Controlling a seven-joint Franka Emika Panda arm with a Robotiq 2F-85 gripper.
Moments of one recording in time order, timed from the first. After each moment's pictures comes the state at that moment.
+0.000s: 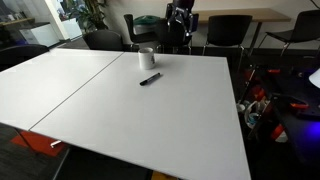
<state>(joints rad) -0.03 0.14 -0.07 -2.34 -0.23 2.67 -0.85</state>
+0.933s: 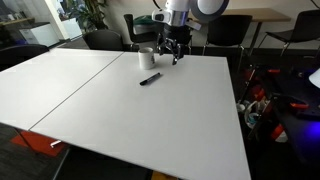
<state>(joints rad) -0.14 0.47 0.02 -2.21 -0.19 2.92 -0.92</state>
